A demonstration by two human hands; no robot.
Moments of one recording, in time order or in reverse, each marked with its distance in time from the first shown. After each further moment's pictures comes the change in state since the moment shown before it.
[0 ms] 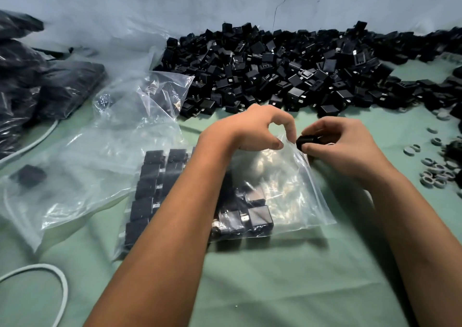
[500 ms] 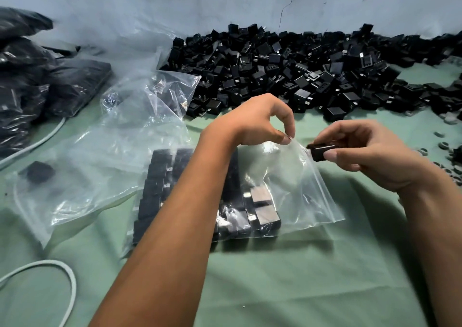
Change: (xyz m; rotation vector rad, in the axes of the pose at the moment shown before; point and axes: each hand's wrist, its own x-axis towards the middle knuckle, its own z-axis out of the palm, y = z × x) left_hand -0.005 -0.003 -0.009 -0.094 0.130 0.049; right_hand -0.003 0.003 -0.029 0.449 -0.435 -0.090
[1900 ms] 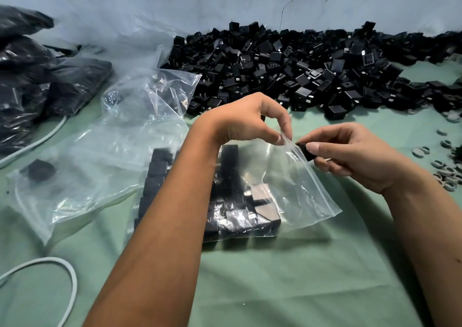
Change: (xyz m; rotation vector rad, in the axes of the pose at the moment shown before) left_hand -0.014 -0.004 -0.009 -0.207 -0.080 -0.026; right_hand 0.009 0.005 0.019 0.049 0.018 0.071
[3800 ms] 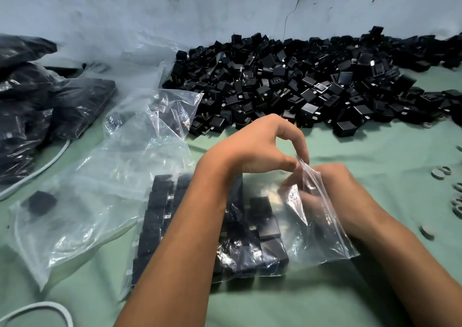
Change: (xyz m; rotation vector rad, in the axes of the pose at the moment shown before) left_hand 0.010 0.010 0.003 0.096 0.031 0.022; right_hand 0.000 -0.002 0.052 -0.584 0.170 0.032
